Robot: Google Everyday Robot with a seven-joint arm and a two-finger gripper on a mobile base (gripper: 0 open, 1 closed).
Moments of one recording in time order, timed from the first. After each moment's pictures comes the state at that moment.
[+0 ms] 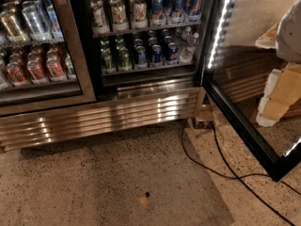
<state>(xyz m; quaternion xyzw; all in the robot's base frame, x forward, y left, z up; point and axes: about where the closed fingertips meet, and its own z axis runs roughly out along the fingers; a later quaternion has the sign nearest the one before) 0.438 -0.216 0.977 -0.60 0.78 -0.04 0.16</state>
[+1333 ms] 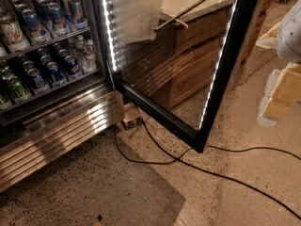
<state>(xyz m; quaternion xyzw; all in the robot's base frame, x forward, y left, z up) 0.438 -0.216 0.977 -0.60 0.78 -0.04 0.16</state>
